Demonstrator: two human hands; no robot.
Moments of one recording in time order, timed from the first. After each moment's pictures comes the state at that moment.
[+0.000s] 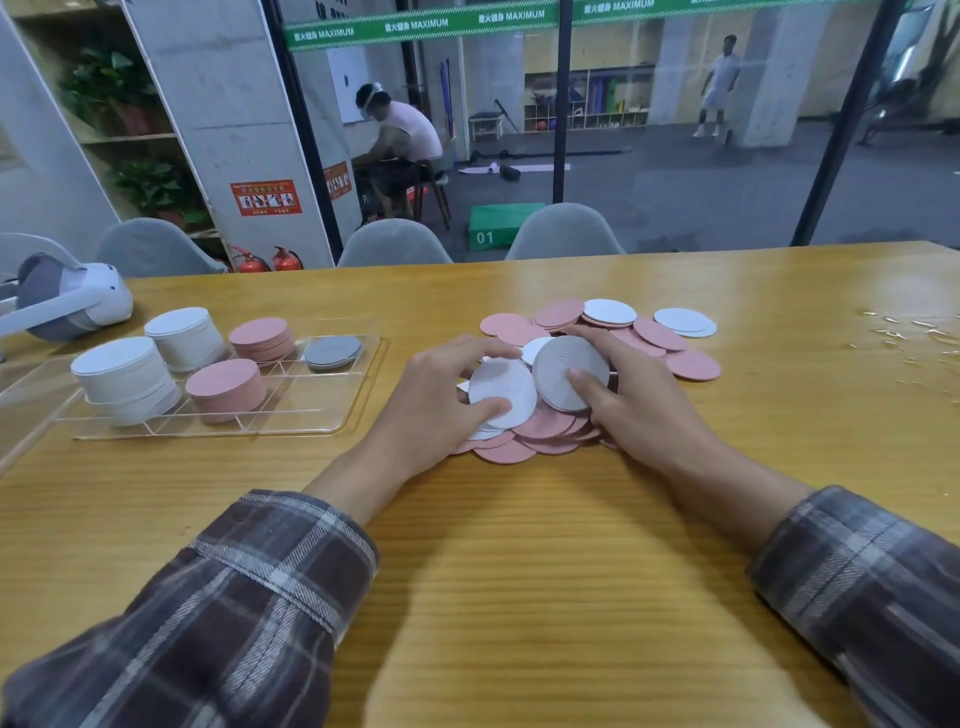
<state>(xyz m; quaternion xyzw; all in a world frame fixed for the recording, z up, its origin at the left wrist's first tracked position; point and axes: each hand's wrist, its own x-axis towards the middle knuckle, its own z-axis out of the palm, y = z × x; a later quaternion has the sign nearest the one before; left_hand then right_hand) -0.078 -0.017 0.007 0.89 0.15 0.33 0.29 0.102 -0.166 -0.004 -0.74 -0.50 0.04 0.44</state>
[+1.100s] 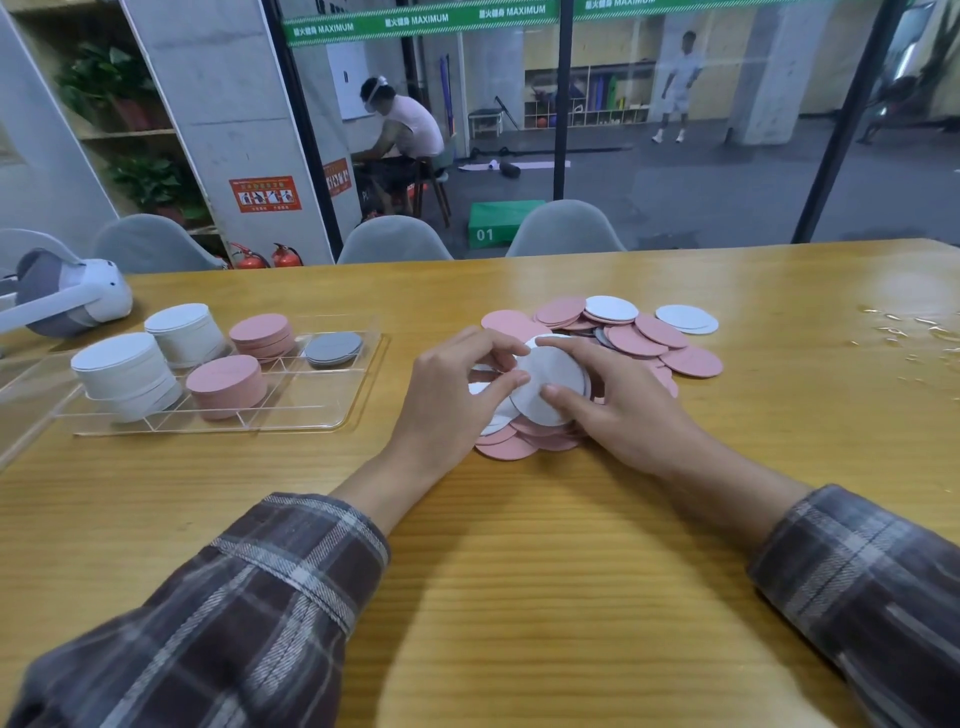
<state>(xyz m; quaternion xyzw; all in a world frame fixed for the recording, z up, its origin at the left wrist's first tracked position) -0.064 -0.031 0.001 0.85 0.12 0.44 0.27 0.089 -0.167 0.000 -0.71 -0.57 0.05 0.42</state>
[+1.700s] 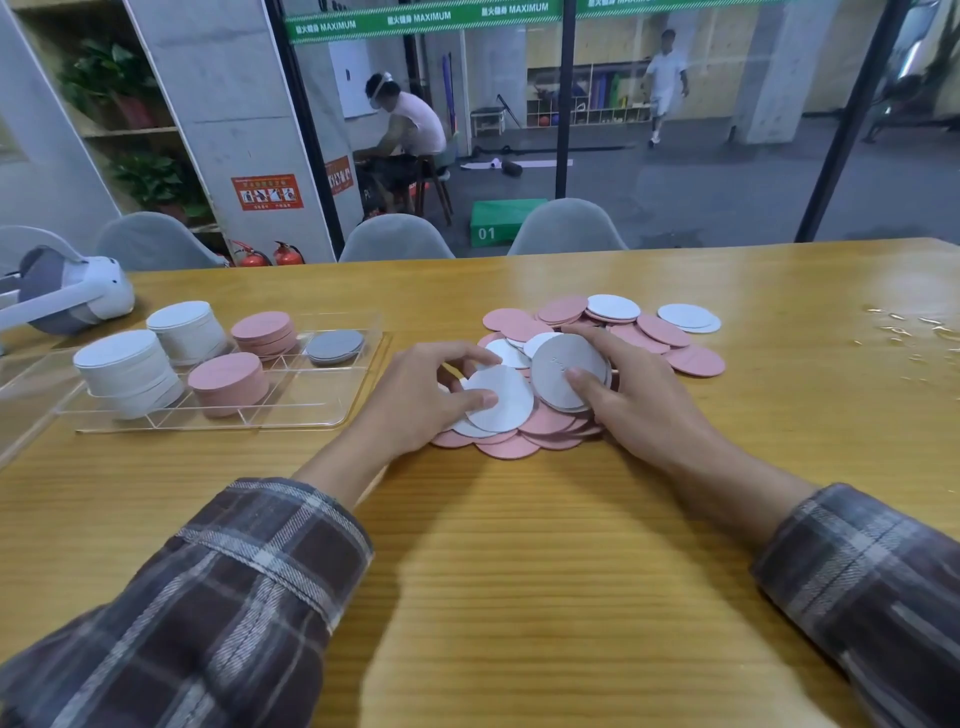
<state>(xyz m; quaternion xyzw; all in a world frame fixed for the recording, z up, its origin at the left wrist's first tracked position) -0.084 0.006 0.007 0.88 0.23 0.26 0.33 0.098 -0.168 -0.001 -0.75 -0.52 0.03 0.42</state>
